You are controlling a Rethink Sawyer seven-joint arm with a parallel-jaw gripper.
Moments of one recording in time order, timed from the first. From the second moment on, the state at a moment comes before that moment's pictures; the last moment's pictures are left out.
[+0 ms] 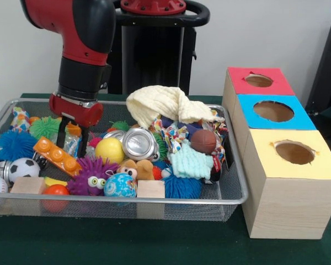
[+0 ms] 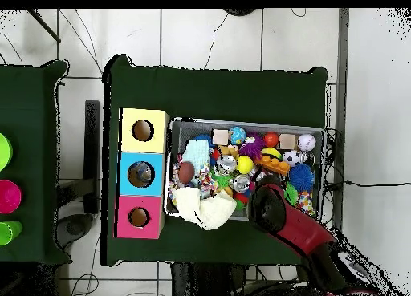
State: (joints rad) arm -0.56 -0.47 -0.05 1.88 0.00 -0.21 1.72
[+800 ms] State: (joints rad) arm -0.56 -0.47 -0.05 1.88 0.00 -0.21 1.72
